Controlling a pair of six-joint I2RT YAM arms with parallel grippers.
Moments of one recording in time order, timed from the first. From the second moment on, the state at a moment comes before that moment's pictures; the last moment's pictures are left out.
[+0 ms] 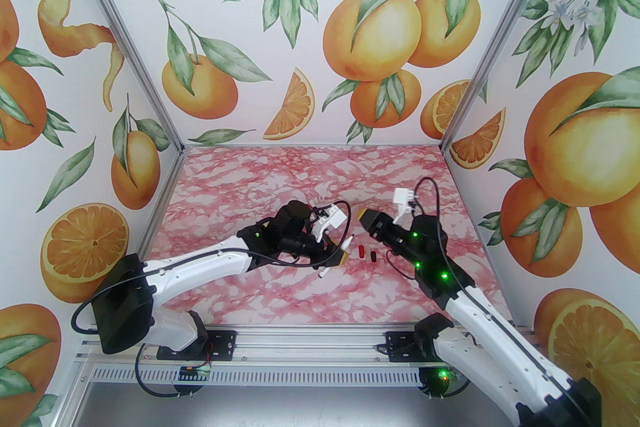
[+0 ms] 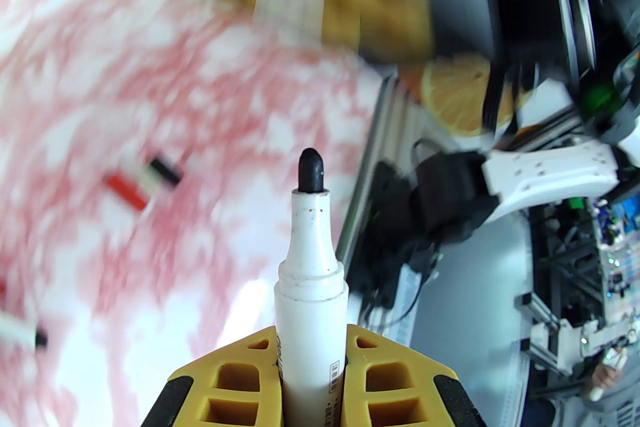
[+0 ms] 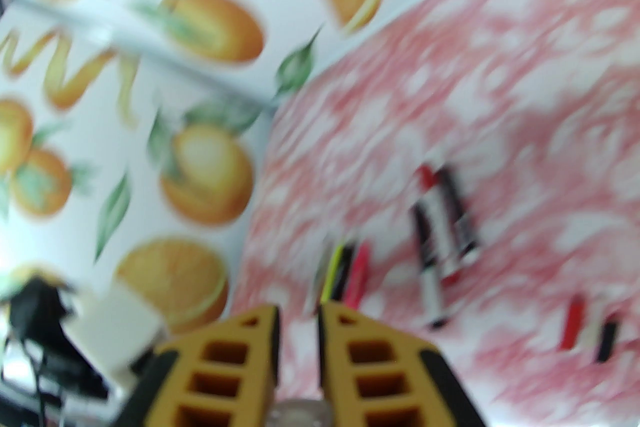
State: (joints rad) left arm -0.96 1.45 0.98 -0.15 0.48 -0.36; right arm 0.39 0.77 0.55 -0.02 -0.16 0.95
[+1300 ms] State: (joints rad) left arm -0.86 1.12 0.86 -0.38 0.09 -0.39; right arm 0.60 0.66 0.50 -0.60 0.04 0.71
